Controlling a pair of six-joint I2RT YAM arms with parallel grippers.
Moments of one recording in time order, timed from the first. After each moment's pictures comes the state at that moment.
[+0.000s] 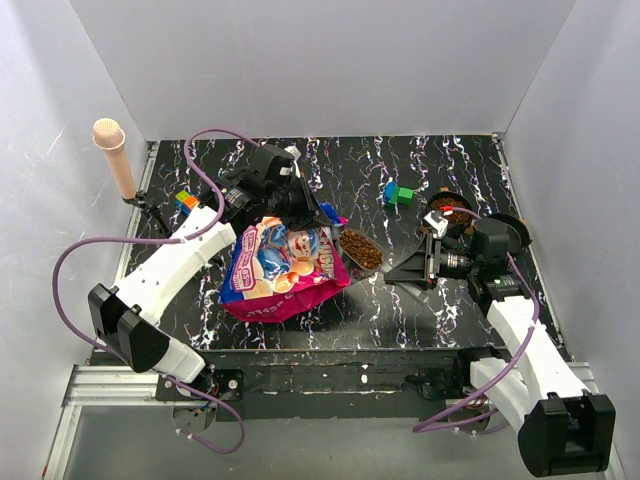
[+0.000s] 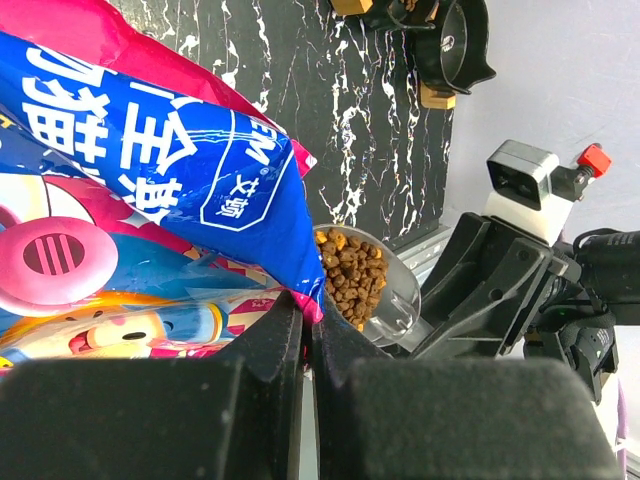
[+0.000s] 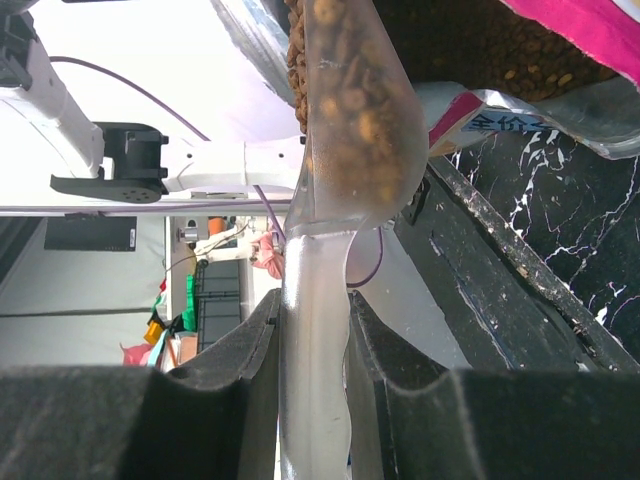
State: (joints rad) left arm -0.66 1.48 1.54 -0.77 0.23 -0.90; right arm 0.14 0.86 0.56 -0.14 -1.24 0.97
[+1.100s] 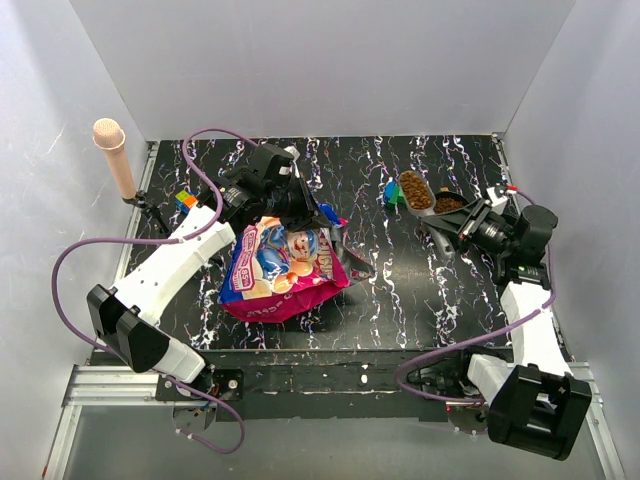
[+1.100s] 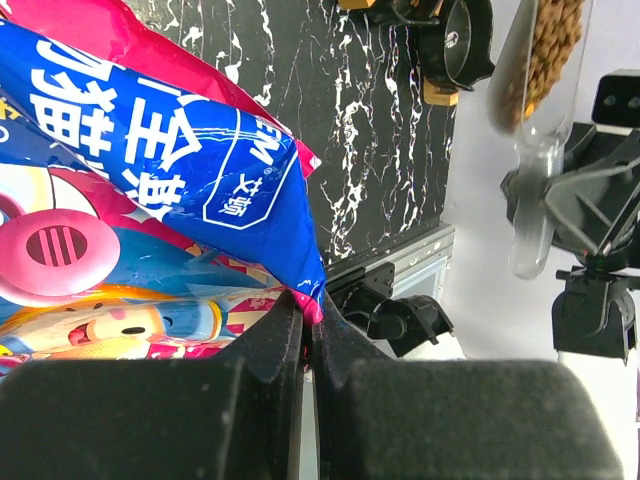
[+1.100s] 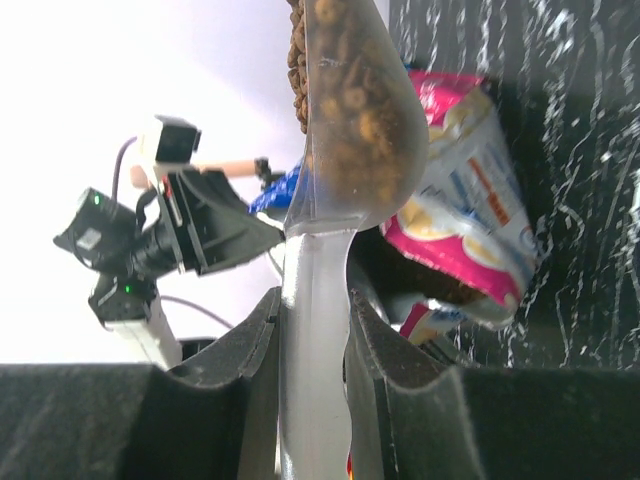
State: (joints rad) left arm -0.66 1.48 1.55 -0.80 0.23 -0.91; right arm -0.20 0.96 0.63 0.14 -1.13 1.28
